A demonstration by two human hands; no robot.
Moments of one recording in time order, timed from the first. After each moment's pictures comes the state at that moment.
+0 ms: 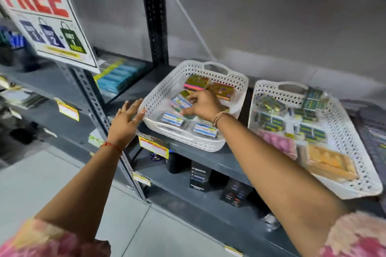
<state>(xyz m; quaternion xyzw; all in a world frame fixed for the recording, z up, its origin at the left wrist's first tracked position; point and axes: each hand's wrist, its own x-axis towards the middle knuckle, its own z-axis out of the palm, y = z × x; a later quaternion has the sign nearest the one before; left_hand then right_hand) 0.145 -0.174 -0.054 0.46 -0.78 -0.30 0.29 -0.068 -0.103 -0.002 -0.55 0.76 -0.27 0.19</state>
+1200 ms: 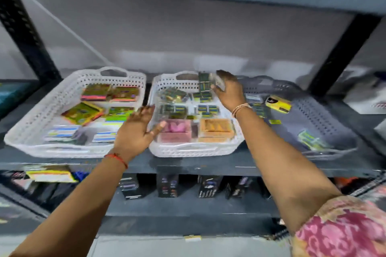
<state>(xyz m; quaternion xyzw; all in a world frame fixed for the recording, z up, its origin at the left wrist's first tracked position) -0.049 -0.022 -0.028 0.20 -0.95 -0.19 0.18 -0.285 0.123 0.012 -0.37 0.86 -0.32 -0.10</state>
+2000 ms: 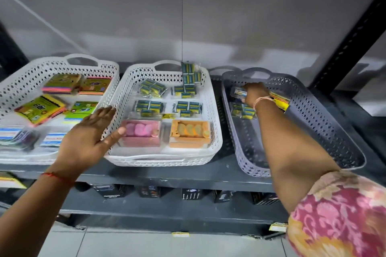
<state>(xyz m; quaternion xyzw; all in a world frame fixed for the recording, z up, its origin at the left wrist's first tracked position) -0.058 -0.021 -0.042 0.25 -0.95 -0.13 0.17 -0.440 0.188 -0.042 -0.29 0.96 -0.01 0.00</state>
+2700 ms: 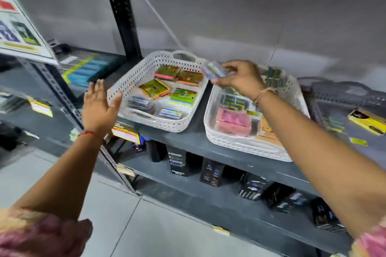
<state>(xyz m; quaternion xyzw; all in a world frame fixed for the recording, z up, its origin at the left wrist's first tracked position) 0.116 -0.132 -0.034 0.50 -0.80 -0.11 0.31 -0.187 0.023 0.044 -0.48 0.78 -0.39 0.09</state>
